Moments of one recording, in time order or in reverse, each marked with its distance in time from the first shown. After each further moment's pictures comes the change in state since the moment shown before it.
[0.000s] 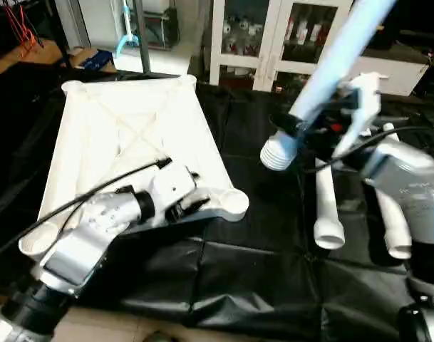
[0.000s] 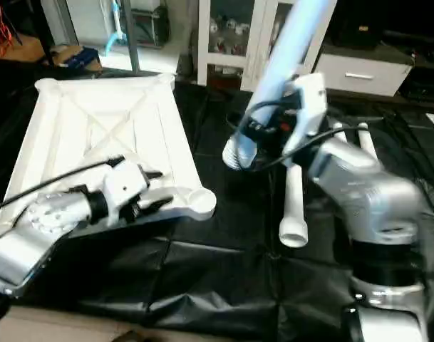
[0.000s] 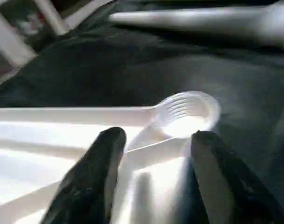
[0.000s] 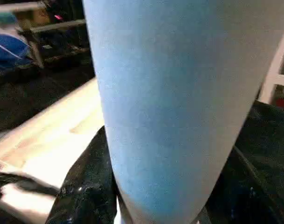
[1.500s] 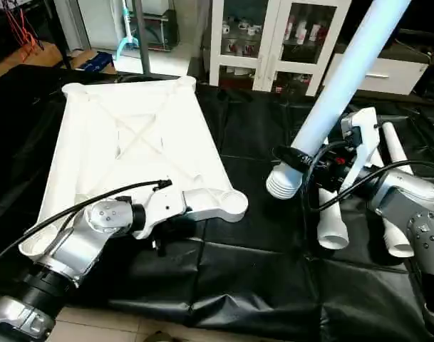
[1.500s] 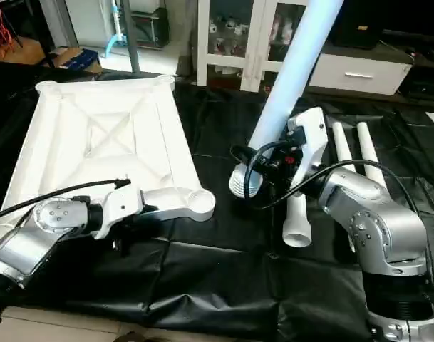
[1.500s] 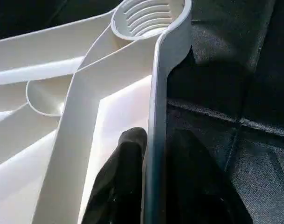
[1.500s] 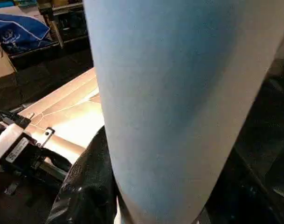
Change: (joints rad) left arm -0.082 0.012 -0.038 0.390 0.174 -0.254 -0.208; right arm 0.155 -0.067 -0.004 -0.100 0.051 0.008 0.121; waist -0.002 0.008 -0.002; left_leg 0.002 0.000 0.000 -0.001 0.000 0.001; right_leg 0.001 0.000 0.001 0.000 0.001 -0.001
